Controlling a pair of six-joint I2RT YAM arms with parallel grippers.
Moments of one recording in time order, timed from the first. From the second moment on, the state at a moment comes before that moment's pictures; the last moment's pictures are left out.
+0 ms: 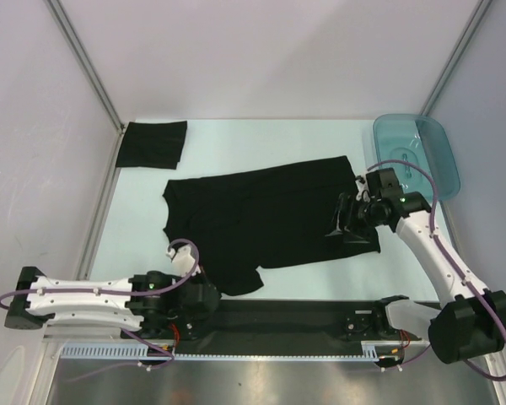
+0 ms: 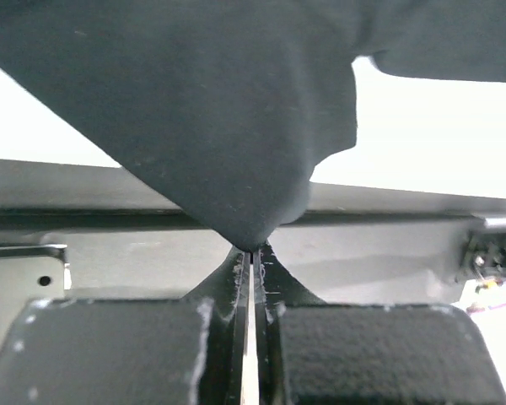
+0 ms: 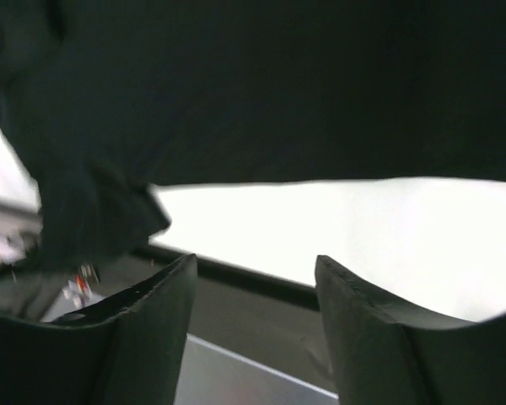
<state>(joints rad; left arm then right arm) -1.52 0.72 0.52 -0.98 -0.55 -1.75 0.23 1.15 0.97 -0.92 -0.36 0.46</state>
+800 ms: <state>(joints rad) -1.13 0.77 0.61 -0.68 -0.38 -0.92 -0.35 1.30 0.76 -0.73 -0.21 0.56</state>
